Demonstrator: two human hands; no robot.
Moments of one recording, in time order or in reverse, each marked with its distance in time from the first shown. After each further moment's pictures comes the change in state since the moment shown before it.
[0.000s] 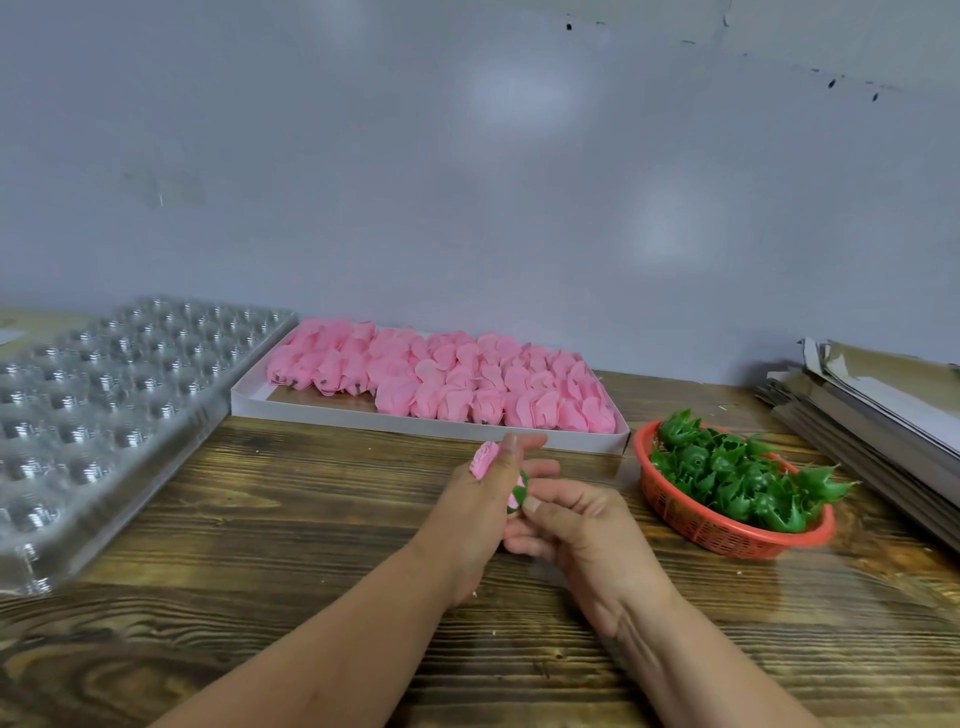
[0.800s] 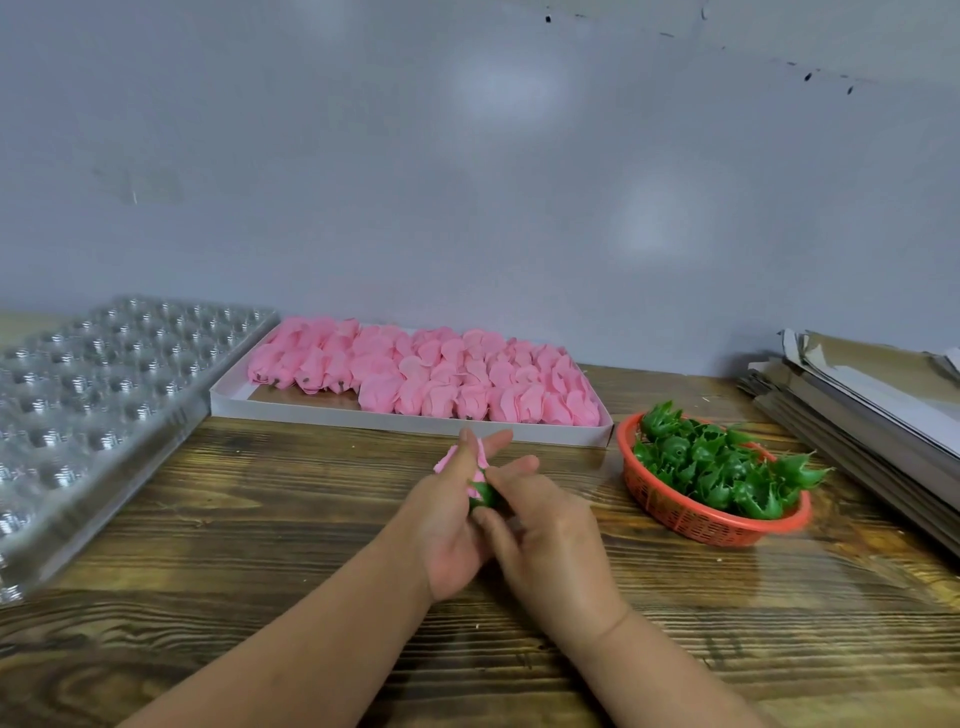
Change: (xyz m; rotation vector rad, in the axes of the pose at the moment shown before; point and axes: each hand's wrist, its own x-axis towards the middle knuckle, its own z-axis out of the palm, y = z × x) left_hand 0.007 -0.002 -0.005 -0.482 0.038 -0.336; right_hand -0.005 0.013 0.005 -1.266 0.200 -0.921
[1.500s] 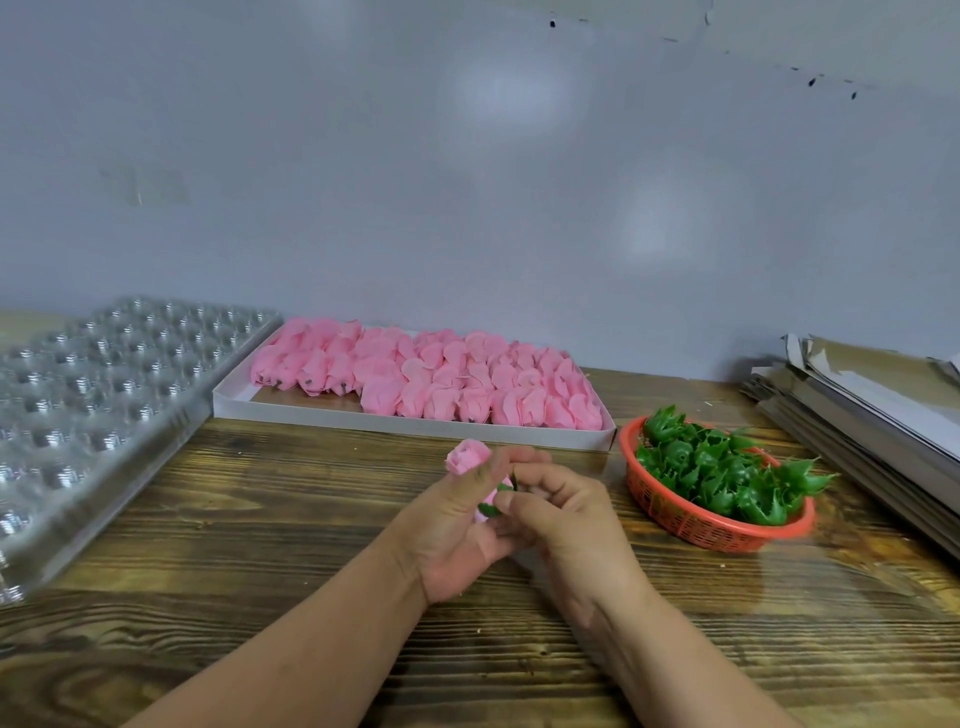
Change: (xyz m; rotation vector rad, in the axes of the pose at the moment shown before) left_hand 0.001 -0.001 -0.009 0.087 -0.364 0.028; right_hand 0.012 0.000 -0.010 1.192 -0.122 0.747
